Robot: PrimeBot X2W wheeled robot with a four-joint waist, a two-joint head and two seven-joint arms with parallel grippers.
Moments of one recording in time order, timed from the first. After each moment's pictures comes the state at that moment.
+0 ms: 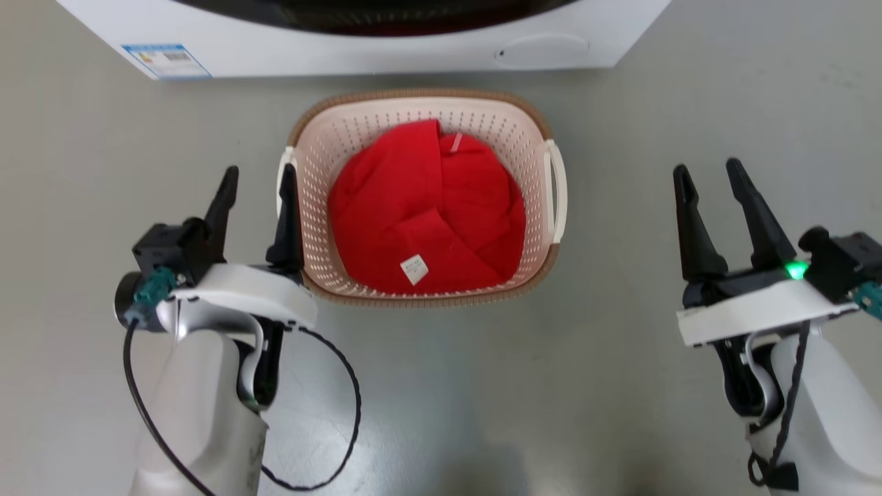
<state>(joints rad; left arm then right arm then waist) -0.47 0.03 -0.04 0.41 -0.24 -0.05 -0.26 -0.39 -0.20 0.10 0.27 0.37 0.12 -0.25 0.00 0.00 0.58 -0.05</state>
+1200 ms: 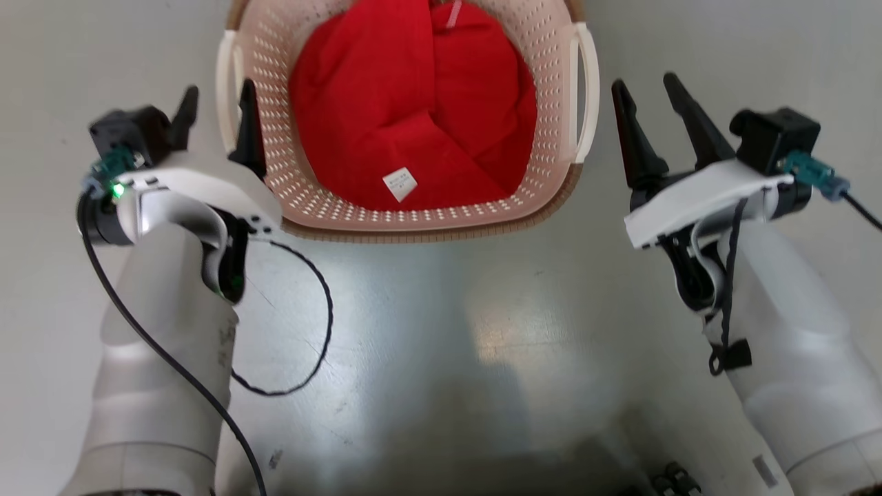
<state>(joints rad) -0.84 0.05 0.08 0.85 -0.18 -0.08 -0.26 -0.79 -0.16 0.30 0.70 0.47 0.12 -0.26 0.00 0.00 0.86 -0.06</state>
